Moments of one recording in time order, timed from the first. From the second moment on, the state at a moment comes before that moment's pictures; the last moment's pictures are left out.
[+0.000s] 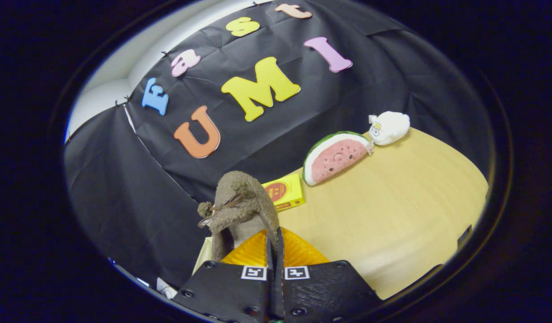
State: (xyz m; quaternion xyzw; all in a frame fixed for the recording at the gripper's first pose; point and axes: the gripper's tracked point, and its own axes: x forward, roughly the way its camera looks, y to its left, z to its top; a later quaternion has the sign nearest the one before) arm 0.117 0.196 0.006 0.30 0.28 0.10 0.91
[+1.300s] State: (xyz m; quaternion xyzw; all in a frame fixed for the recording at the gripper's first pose) arm 0.081 0.366 -0.075 0.29 0.28 0.04 0.92
